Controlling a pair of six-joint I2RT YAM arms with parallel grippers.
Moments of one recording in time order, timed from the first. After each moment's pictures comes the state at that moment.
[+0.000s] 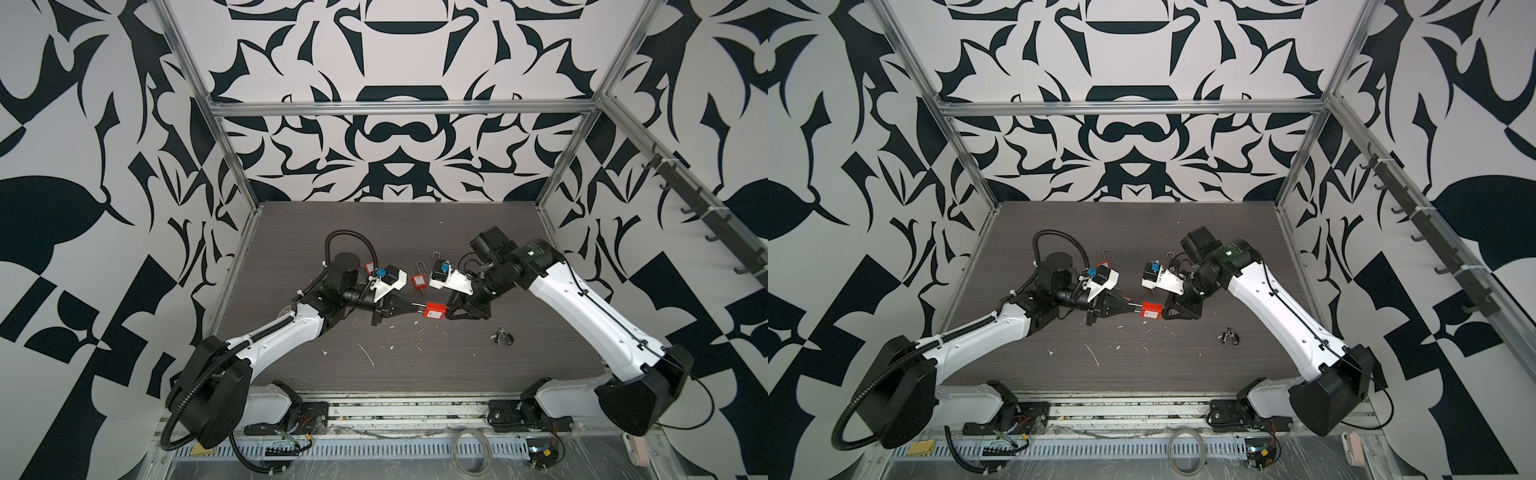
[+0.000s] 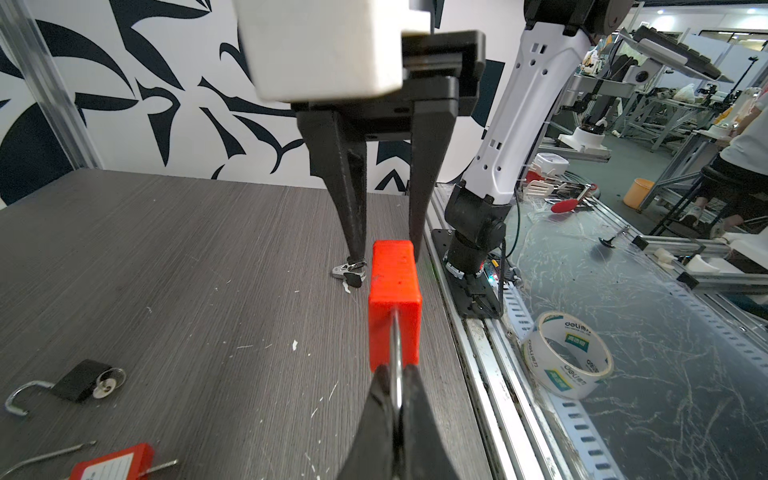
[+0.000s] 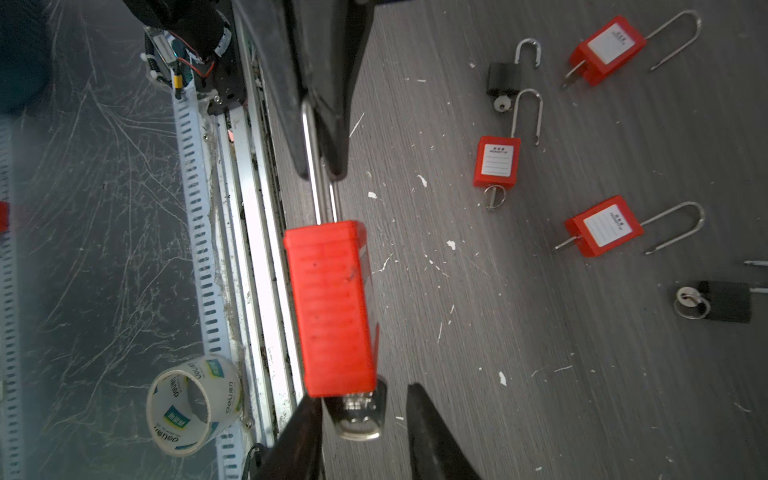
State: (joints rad) left arm -0.64 1.31 0.72 0.27 1.10 0.17; right arm 0.54 1.35 1.37 -1.31 -0.55 -0.67
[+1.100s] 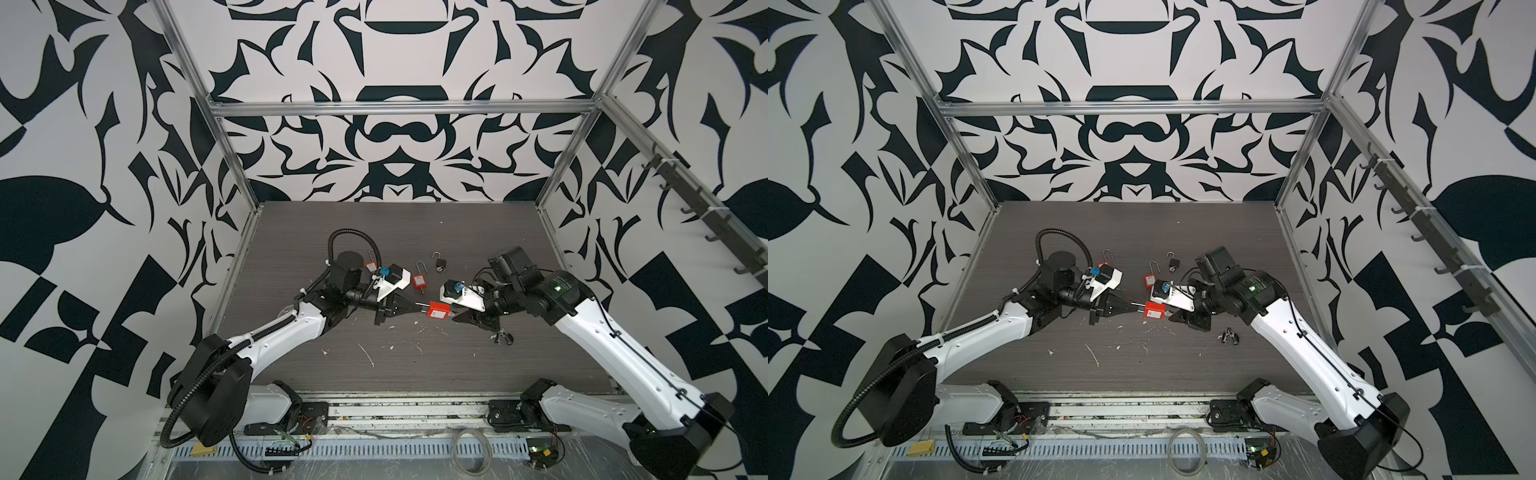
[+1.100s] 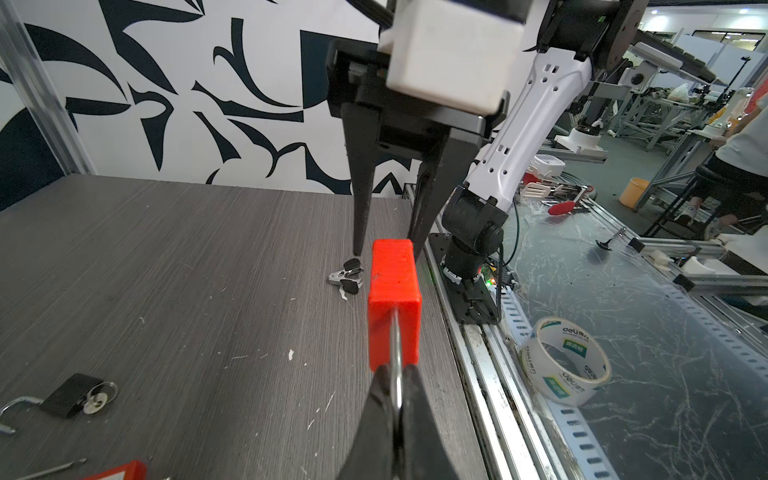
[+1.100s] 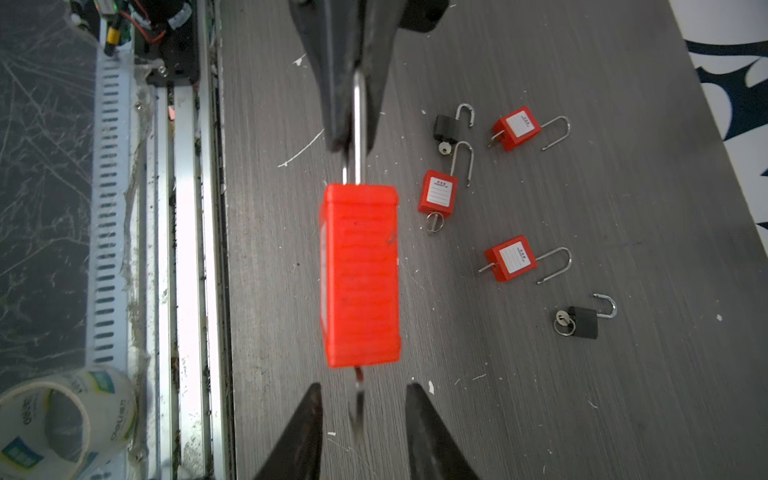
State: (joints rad) left arm -0.67 1.32 0.75 0.26 1.09 0.15; right arm 0.55 1.09 1.14 -1.09 -0.46 -0.78
